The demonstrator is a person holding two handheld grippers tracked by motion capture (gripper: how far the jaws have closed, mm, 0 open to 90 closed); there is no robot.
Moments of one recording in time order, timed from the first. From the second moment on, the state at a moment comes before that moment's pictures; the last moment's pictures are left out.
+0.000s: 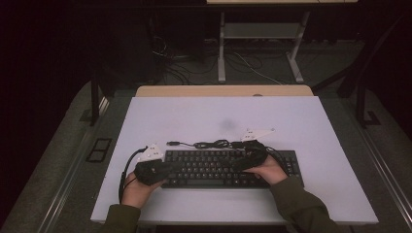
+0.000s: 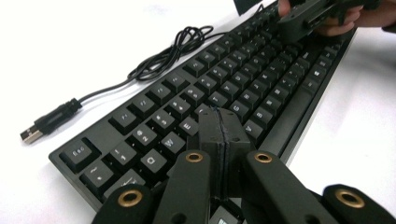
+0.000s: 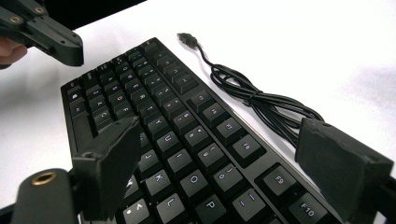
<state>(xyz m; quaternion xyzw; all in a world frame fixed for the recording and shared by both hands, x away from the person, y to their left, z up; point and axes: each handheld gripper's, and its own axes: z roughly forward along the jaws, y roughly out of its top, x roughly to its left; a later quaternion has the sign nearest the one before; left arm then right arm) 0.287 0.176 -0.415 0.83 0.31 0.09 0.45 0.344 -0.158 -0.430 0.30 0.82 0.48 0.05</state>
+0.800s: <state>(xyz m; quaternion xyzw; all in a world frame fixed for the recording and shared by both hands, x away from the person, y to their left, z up) 0.301 0.163 -0.435 0.84 0.31 0.09 0.43 0.344 -0.157 -0.431 0.30 0.82 0.48 0.04</state>
